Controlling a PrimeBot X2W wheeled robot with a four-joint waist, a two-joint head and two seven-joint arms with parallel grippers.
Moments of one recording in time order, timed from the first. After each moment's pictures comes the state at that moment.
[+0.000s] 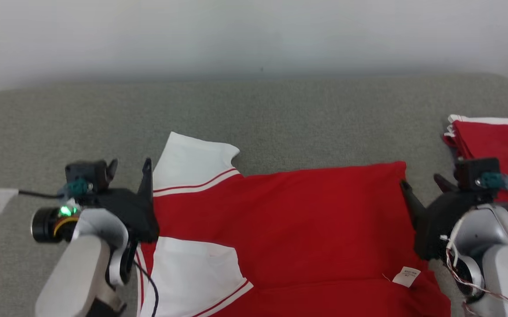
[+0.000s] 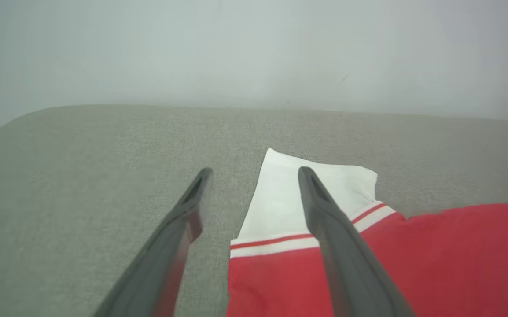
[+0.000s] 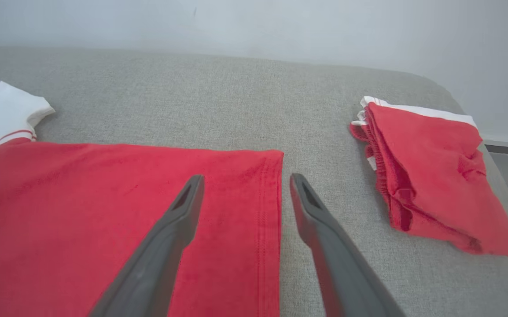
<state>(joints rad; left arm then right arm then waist) -0.49 0.21 -0.25 0.44 -0.43 0.05 0.10 -0.26 -0.17 -0.05 0.03 0.13 0.13 0.60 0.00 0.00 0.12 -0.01</state>
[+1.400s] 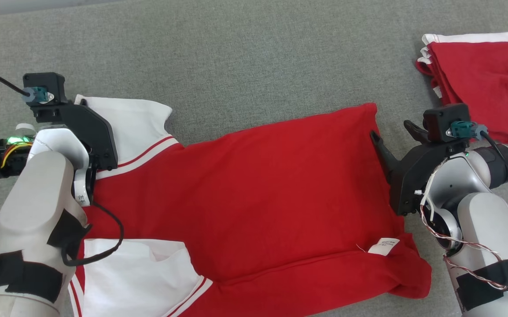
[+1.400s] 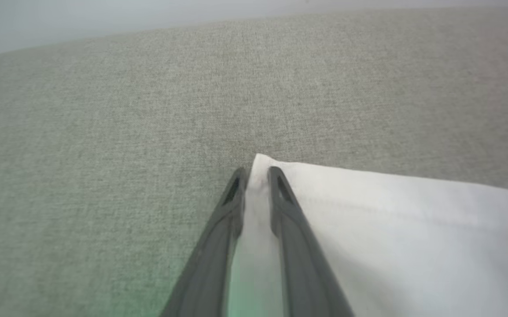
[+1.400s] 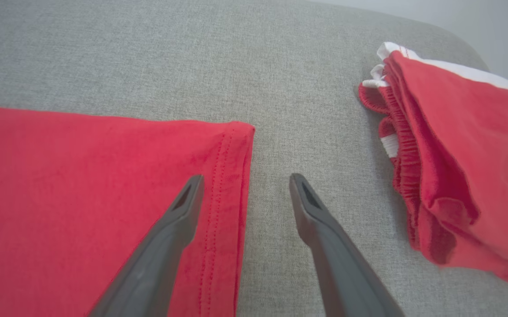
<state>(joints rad) -0.97 0.24 -0.30 0.94 -0.38 0.11 0.24 -0.53 -0.21 0.13 0.20 0.17 0.13 0.50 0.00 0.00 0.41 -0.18</state>
